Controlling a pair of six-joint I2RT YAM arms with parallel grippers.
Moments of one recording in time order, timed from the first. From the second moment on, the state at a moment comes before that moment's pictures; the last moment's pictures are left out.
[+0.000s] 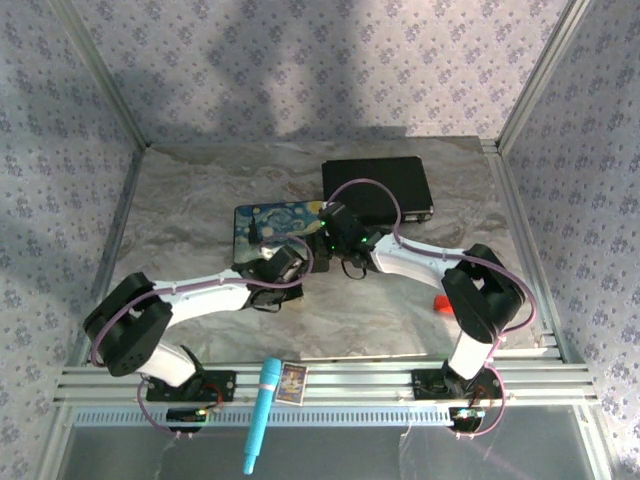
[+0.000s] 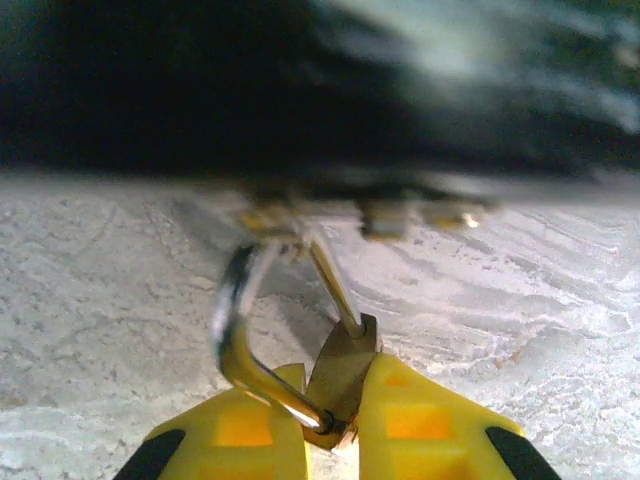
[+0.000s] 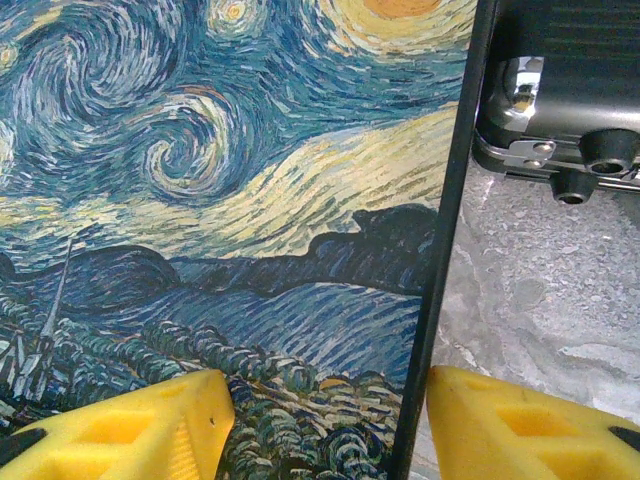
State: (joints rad) left arm -0.87 1.48 0.72 -0.32 -0.16 -1.00; right arm 0.78 1.72 1.09 -0.20 0.08 0.50
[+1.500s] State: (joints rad) left arm -0.96 1.56 0.78 -0.62 -0.44 -1.06; right arm 0.77 1.73 1.04 -0.08 -0.03 0.53
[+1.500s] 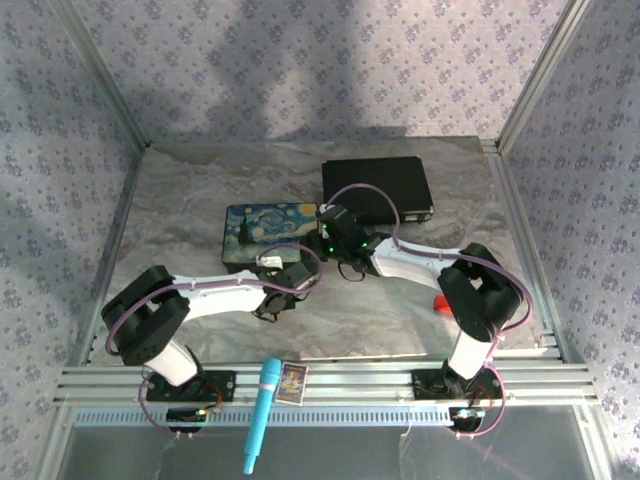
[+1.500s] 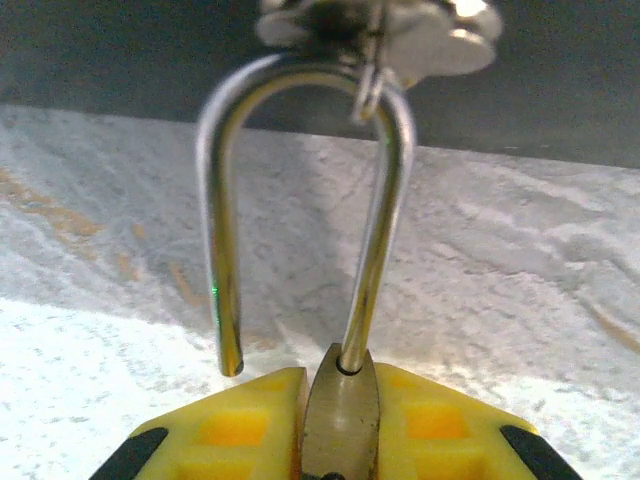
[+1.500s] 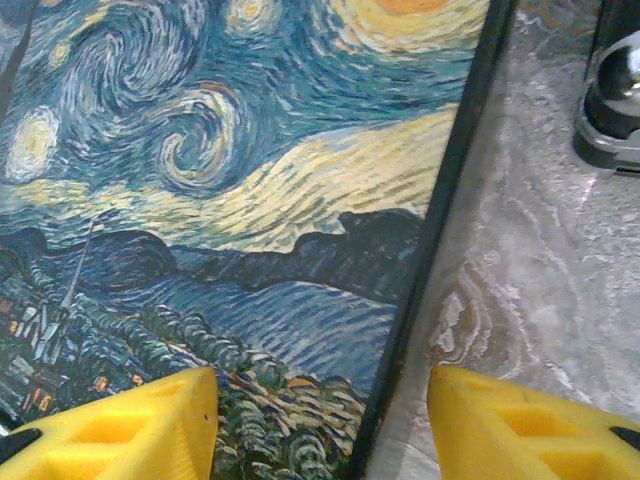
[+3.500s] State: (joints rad) left arm -1.18 1.84 1.05 -0.92 -0.63 -1.04; right arm 0.52 1.18 0.61 -0.17 -0.44 0.54
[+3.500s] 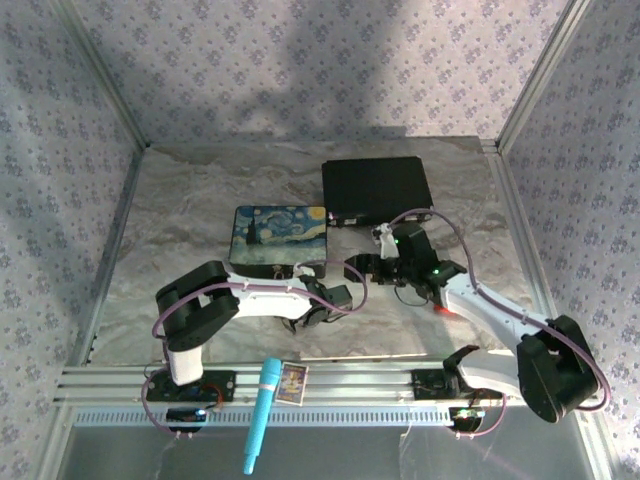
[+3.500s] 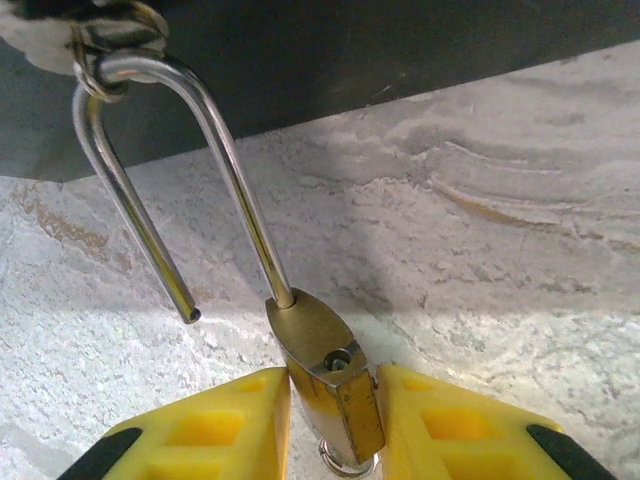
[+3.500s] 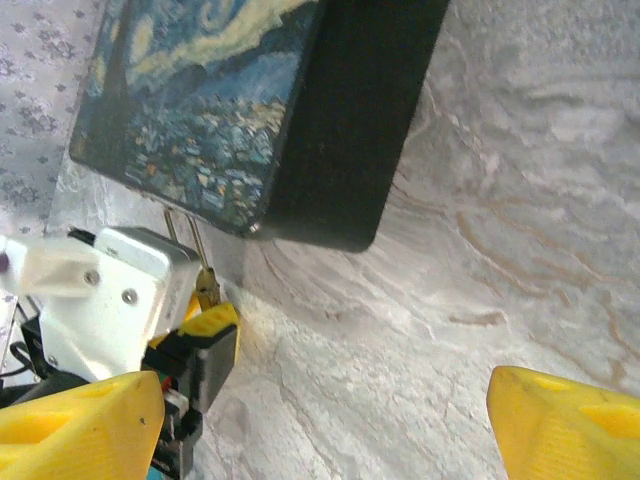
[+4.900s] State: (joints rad) left arm -0.63 0.73 0.57 -0.78 -0.25 -0.91; right arm 1.17 1.81 1.07 -0.23 0.28 0.80
